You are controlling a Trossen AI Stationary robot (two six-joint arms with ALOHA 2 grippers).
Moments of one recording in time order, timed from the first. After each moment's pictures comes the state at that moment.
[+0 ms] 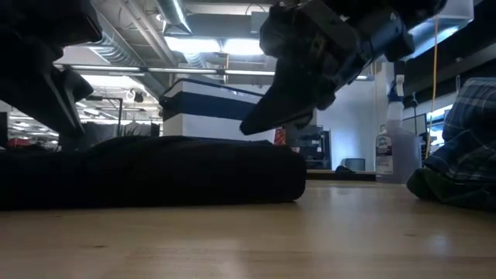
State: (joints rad) left arm -0.67 1.36 0.61 -0.24 -0.46 -0.78; right arm 0.26 1.82 0.98 0.18 0.04 0.30
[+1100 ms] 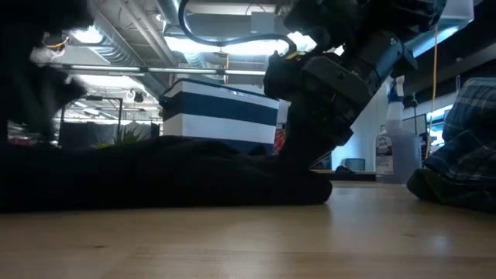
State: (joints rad) left arm -0.72 1.49 0.69 -0.16 -0.40 -0.78; right arm 0.26 1.89 0.99 0.04 0.02 0.40
